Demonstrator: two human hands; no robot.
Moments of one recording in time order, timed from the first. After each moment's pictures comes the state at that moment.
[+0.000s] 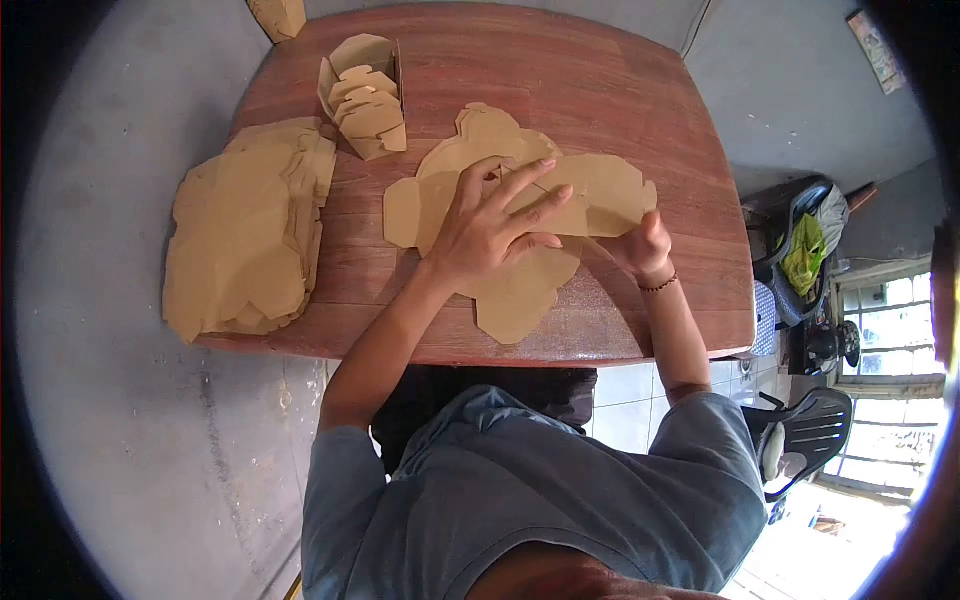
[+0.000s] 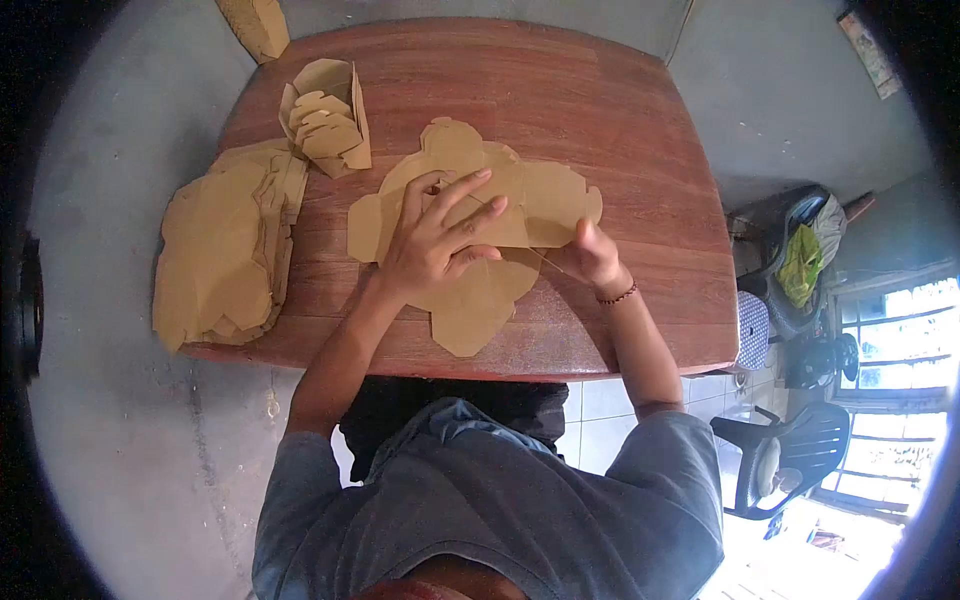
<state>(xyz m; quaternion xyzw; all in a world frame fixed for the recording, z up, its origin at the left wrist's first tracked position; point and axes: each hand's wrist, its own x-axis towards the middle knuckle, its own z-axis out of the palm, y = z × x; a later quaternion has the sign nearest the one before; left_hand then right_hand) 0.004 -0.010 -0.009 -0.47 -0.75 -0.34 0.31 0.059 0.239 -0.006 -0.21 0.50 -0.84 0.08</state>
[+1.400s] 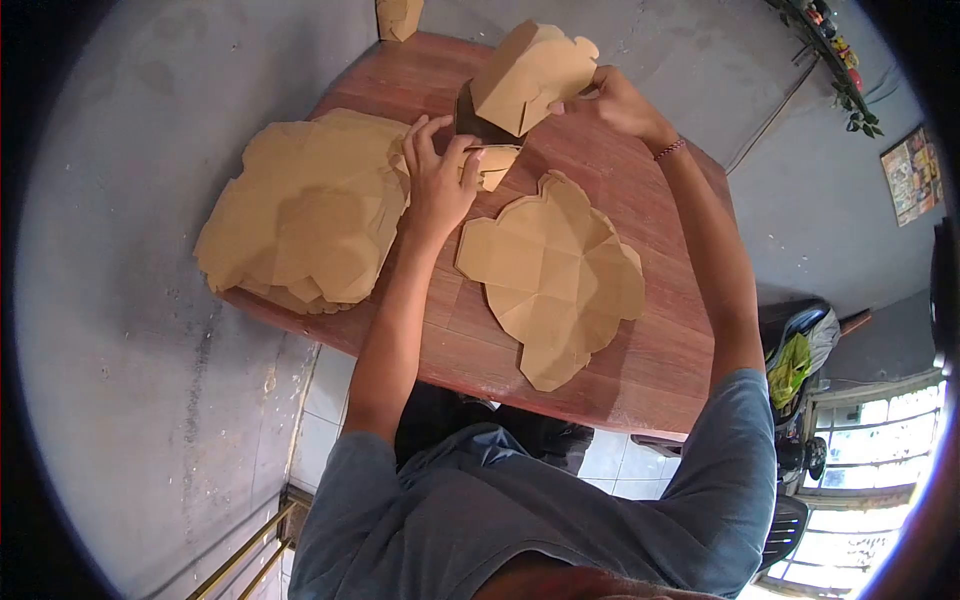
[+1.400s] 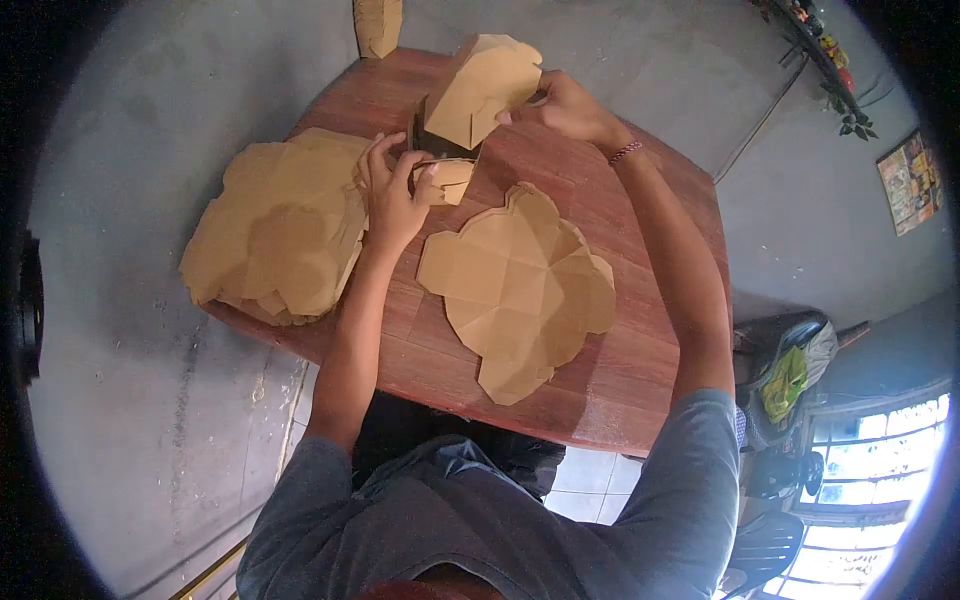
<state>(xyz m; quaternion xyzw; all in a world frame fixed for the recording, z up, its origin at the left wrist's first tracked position) -0.090 -0.129 -0.011 -0.13 -0.81 -0.33 0.47 -0.171 0.100 0.166 -0.30 0.90 -0.31 0.04</state>
